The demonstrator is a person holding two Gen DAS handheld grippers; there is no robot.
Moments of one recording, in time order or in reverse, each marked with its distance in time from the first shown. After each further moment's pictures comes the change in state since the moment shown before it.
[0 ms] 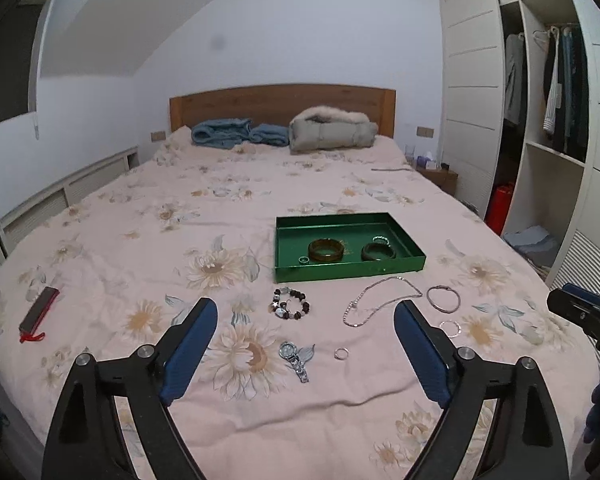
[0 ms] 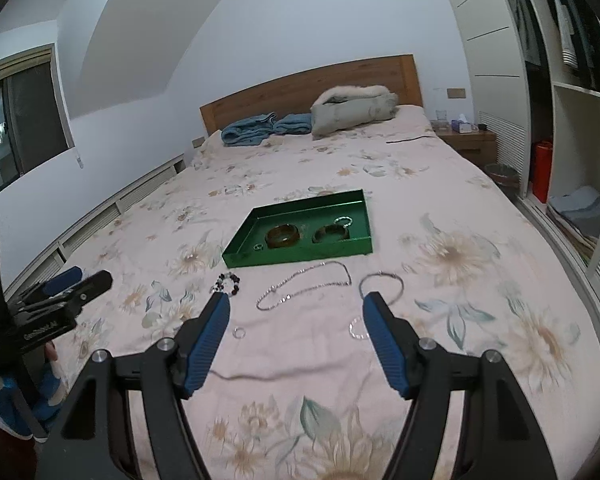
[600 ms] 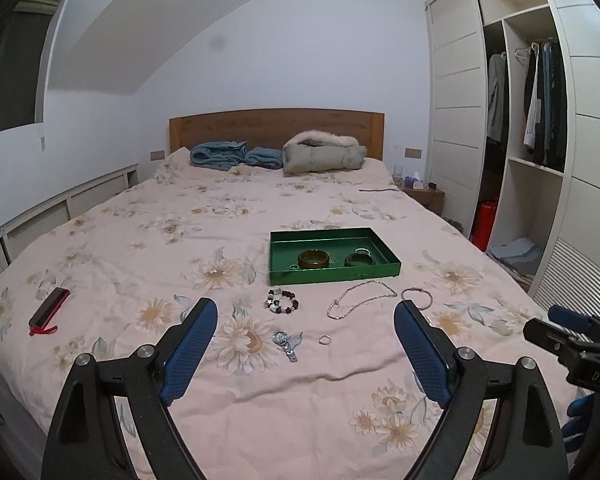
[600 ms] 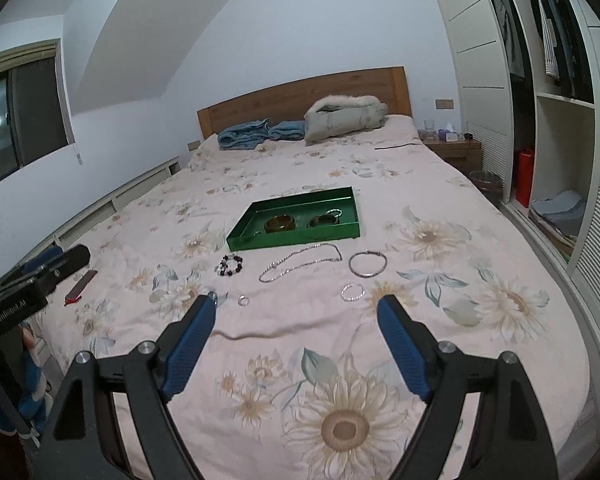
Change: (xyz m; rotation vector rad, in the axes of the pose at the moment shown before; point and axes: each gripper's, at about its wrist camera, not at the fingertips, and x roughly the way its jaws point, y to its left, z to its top) left arm -0.078 -0.005 -0.024 -0.007 -0.081 -0.027; right arm -0.066 0.020 -0.049 -0.025 -0.031 -0.044
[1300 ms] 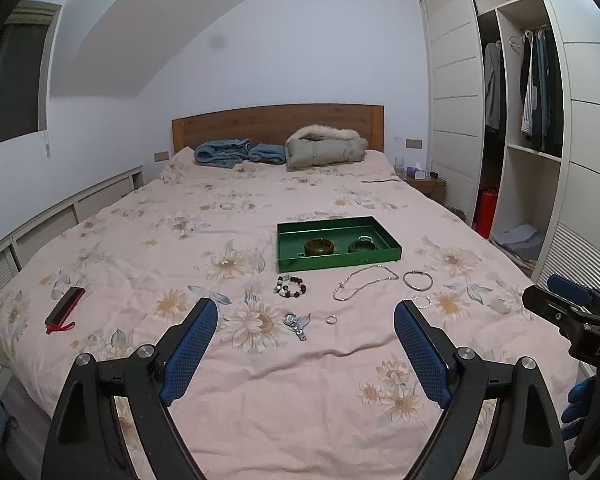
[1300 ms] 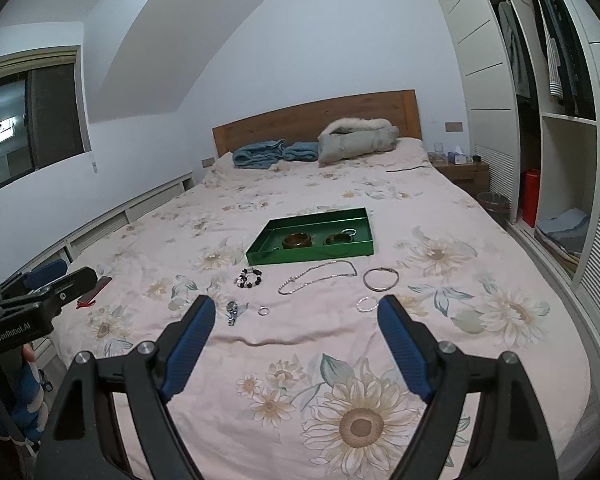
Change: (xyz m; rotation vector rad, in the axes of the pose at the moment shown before) left arm -0.027 -0.006 -0.013 0.040 0.028 0.024; right arm -0.030 0.020 -0.009 -0.029 -0.085 0.037
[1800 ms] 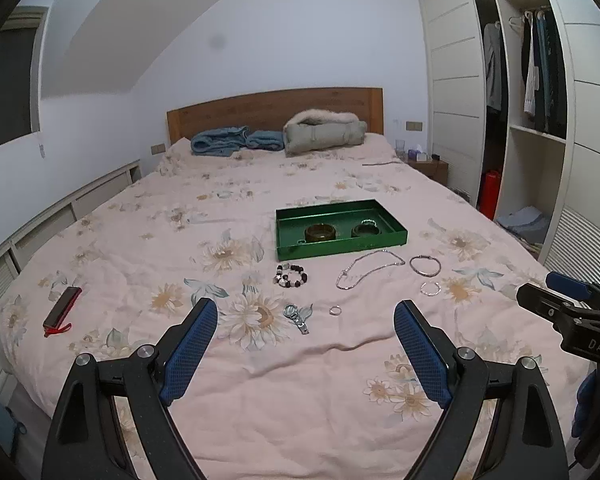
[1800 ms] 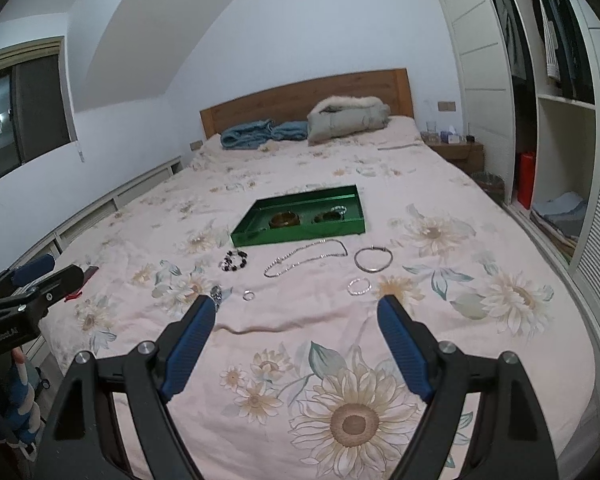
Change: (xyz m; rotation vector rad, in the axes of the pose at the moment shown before) left arm 0.031 -0.004 -0.004 0.032 0.056 0.011; right arm 0.037 -0.014 -0.005 0.026 0.088 -0.031
